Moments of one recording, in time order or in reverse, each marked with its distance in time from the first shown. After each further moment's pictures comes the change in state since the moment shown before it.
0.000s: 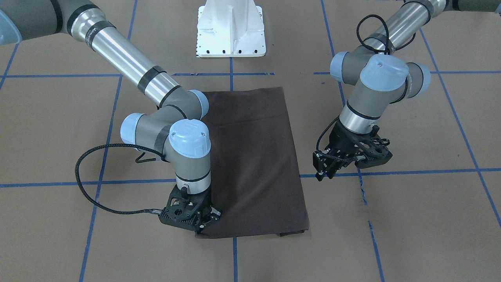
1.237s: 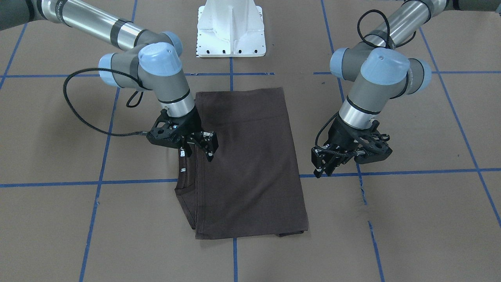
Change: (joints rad) left arm 0.000 0.005 -0.037 0.007 -0.003 0.000; right arm -0.185 -0.429 0.784 -0.214 0.062 0.312
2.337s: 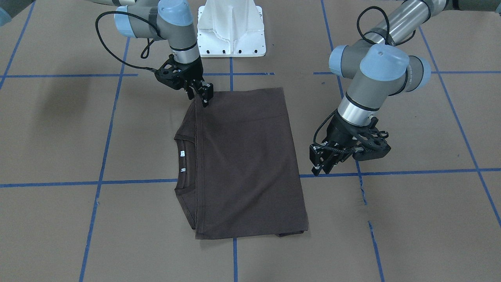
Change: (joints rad) left arm 0.003 0.003 -0.012 0.002 0.001 0.000; right arm -0.246 -0.152 0.210 -0.184 -0.106 0.354
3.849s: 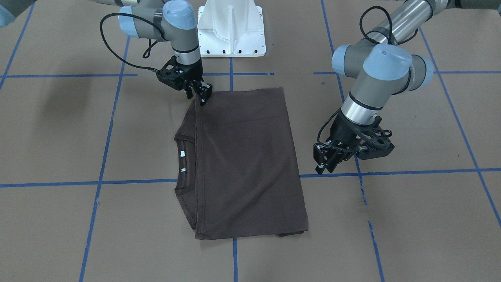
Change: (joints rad) left arm -0.001 0.021 -0.011 -0.001 0.002 0.001; right arm -0.019 0.008 -0.033 -0.027 0.002 -0.016
